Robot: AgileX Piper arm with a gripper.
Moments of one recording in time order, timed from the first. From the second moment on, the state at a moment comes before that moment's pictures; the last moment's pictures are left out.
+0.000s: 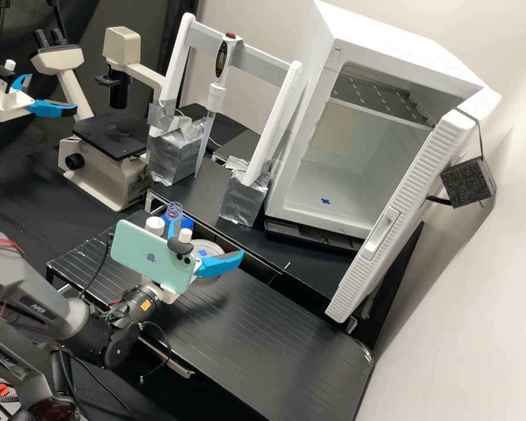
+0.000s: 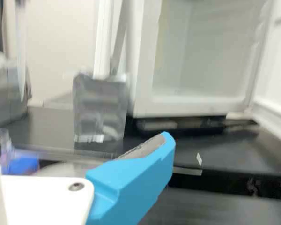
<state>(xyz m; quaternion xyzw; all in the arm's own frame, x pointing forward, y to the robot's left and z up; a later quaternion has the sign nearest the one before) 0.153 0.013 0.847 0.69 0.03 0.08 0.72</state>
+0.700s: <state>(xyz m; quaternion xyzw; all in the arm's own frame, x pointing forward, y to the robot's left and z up) 0.170 0.053 0.839 0.73 0.02 0.16 0.67</state>
